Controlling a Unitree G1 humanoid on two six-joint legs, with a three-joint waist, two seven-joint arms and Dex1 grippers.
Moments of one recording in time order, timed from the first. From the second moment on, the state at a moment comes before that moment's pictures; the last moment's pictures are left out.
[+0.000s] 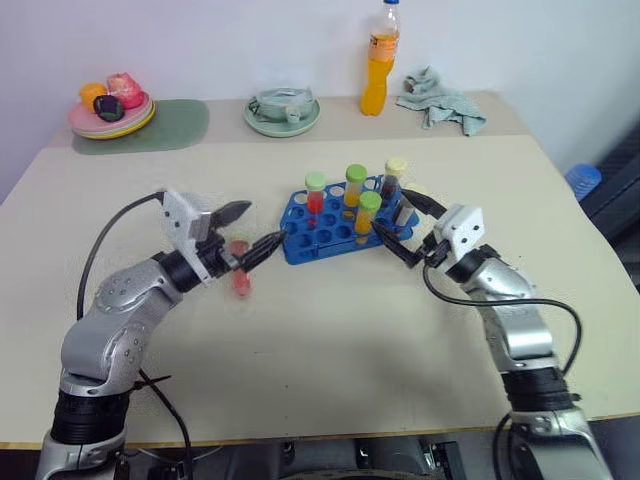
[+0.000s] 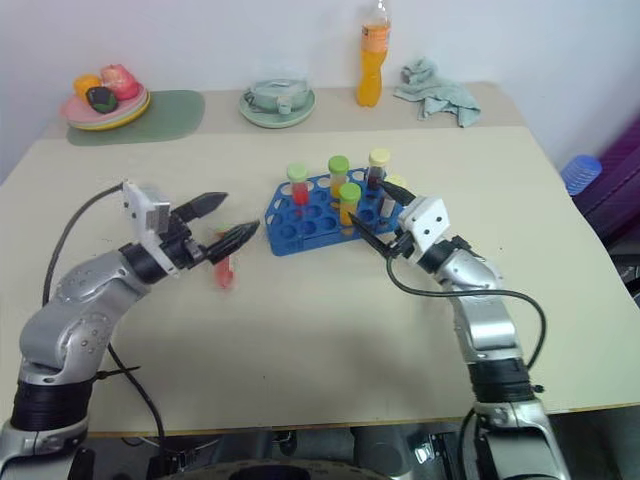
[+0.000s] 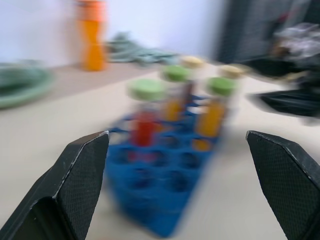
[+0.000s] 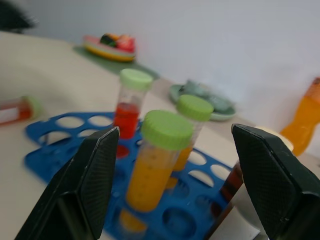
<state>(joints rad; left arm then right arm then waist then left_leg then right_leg) -0.22 0.53 0.14 -0.45 -0.55 0.54 -0.49 -0.26 -0.47 -0.02 -0.08 0.24 -0.06 0.69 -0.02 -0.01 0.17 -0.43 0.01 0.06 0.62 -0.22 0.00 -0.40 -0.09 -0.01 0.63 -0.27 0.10</state>
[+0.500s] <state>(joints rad) -0.73 0.42 0.39 -0.40 -0.89 1.59 0.07 -0.18 -0.90 -0.24 -0.37 0.69 0.33 1.09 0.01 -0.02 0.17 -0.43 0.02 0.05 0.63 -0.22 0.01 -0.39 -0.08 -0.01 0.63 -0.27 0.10</state>
